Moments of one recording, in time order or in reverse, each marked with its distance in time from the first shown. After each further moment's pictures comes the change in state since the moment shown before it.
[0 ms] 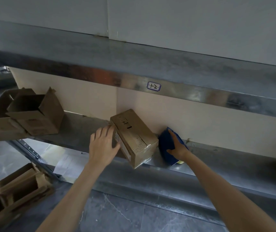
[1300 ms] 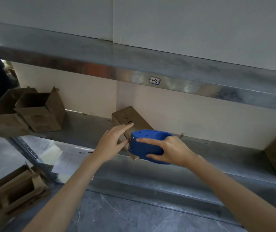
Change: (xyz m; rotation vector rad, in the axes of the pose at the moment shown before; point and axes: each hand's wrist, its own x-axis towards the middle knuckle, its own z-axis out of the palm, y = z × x) left_hand -0.026 0.008 -0.039 -0.530 -0.182 0.297; right_hand -0.137 -0.102 -0.009 -0.643 0.248 -0.883
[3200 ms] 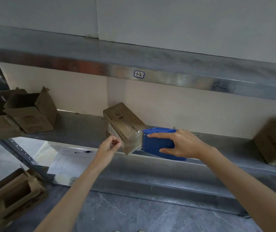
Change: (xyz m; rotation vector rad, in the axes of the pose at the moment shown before) left_hand -0.033 0.008 0.039 -0.480 0.033 -0.333; right_hand -0.047 0.025 -0.037 0.031 -0.279 0.172
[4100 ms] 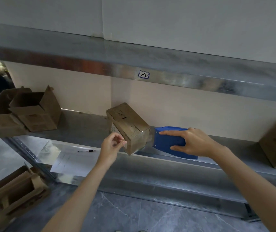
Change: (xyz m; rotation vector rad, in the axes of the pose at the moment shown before) left_hand 0.014 -0.006 0.012 -0.151 0.172 0.030; right_hand -0.004 0.028 -0.003 -0.051 -0.002 0.081
